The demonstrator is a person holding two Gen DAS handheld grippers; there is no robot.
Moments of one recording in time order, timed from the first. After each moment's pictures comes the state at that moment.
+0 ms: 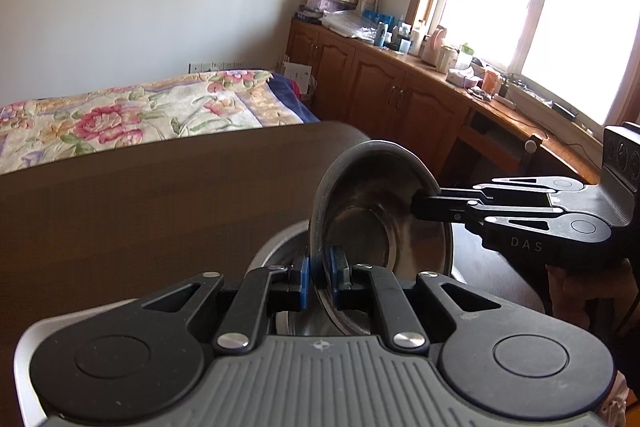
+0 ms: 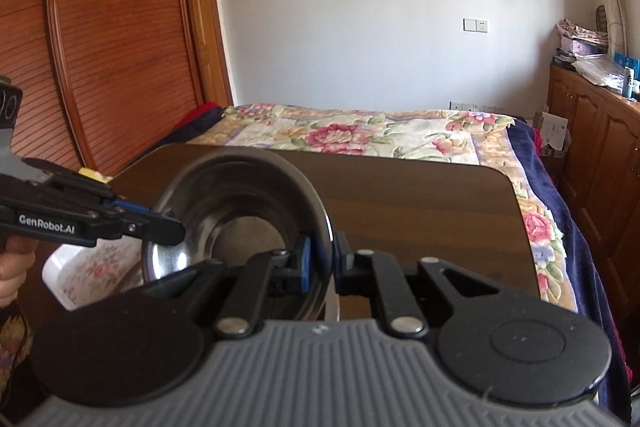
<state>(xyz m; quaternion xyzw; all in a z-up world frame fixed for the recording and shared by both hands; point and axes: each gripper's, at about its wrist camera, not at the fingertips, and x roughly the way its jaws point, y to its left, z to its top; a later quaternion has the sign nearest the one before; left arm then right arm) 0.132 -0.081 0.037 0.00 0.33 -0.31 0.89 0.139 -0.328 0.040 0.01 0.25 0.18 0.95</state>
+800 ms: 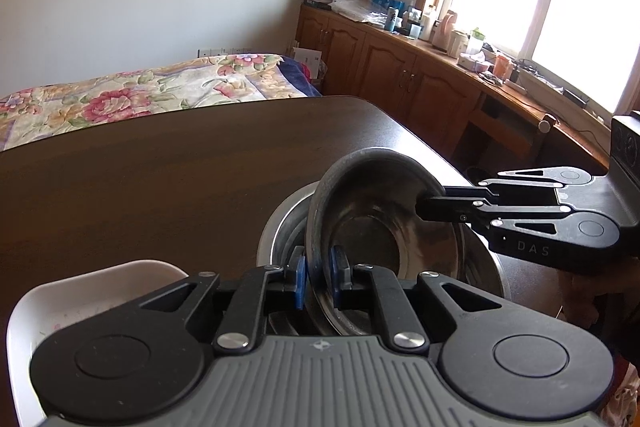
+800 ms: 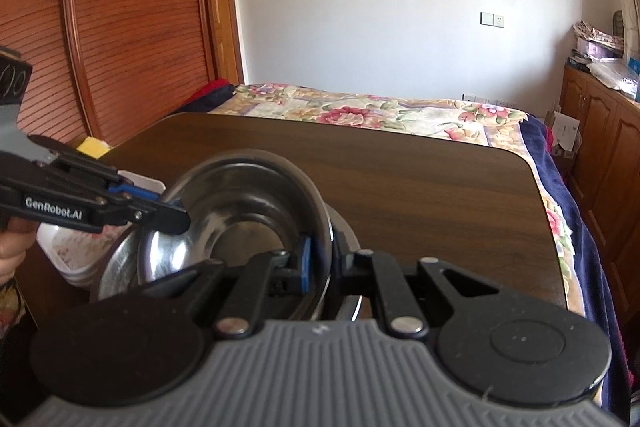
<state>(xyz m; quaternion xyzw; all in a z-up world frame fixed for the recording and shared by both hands) 0.131 -0.077 0.015 0.01 0.34 -0.29 0.89 0.134 -0.310 0.022 -0.02 0.26 0.20 0.94</state>
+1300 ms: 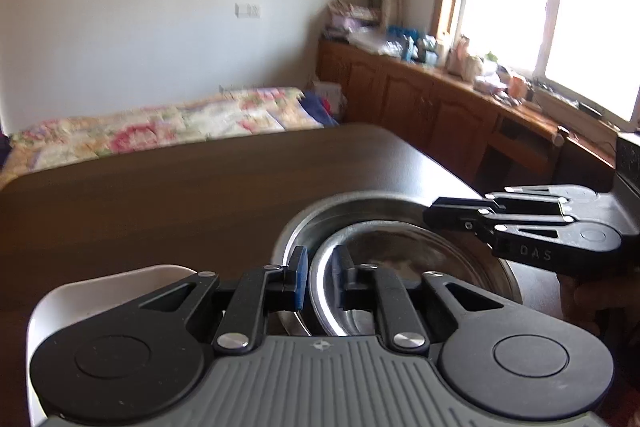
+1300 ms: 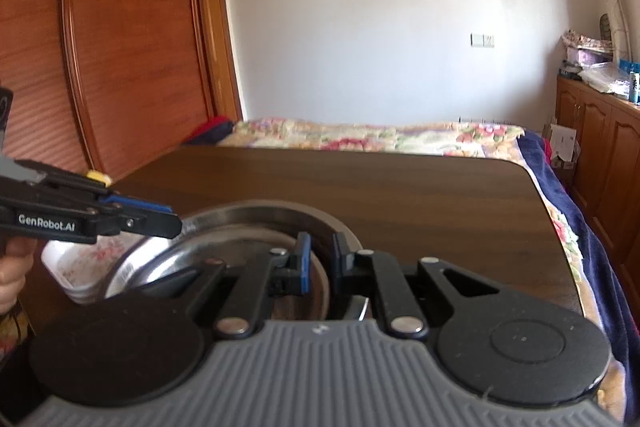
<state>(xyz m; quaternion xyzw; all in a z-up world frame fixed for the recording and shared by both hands) 0.105 -0.080 0.018 0.02 0.27 -0.25 0.93 0.119 -0.317 0.011 0.02 0.20 0.19 0.96</state>
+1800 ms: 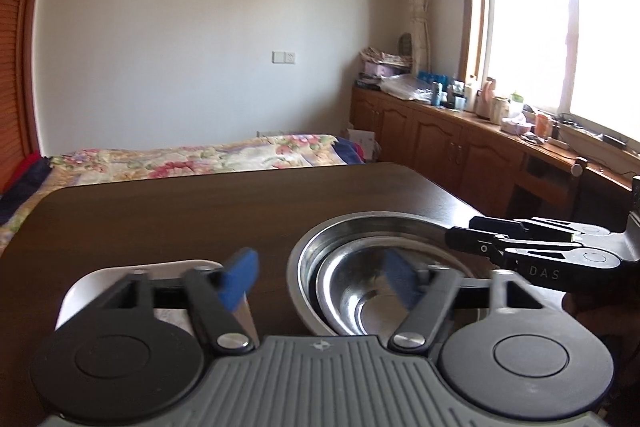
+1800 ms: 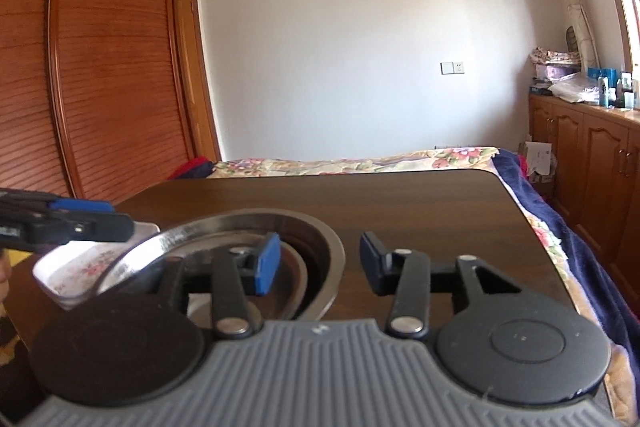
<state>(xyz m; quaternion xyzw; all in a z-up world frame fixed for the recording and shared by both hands) 0.063 -0.072 0.010 0.01 0.20 -0.20 0.96 0.097 -0.328 -0.005 0.05 0.15 0.15 0.98</state>
